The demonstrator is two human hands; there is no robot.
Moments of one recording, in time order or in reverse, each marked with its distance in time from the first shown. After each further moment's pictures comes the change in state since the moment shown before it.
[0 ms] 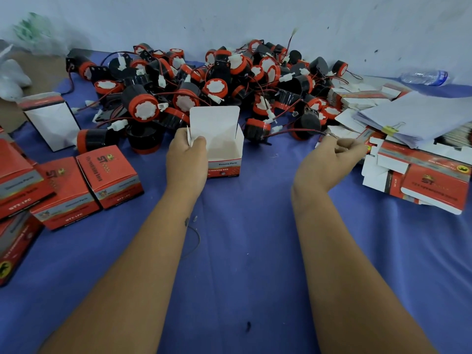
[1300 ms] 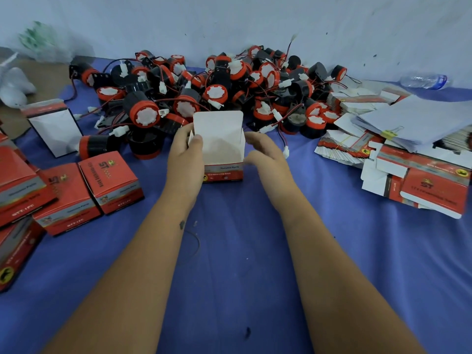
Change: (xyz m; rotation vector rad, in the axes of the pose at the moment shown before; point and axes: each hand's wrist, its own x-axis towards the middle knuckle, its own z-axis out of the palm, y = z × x) left_hand -0.003 0.008 -0.004 -0.137 -0.069 0.033; right_hand -0.029 0.010 0.006 -0.300 -1.109 0.089
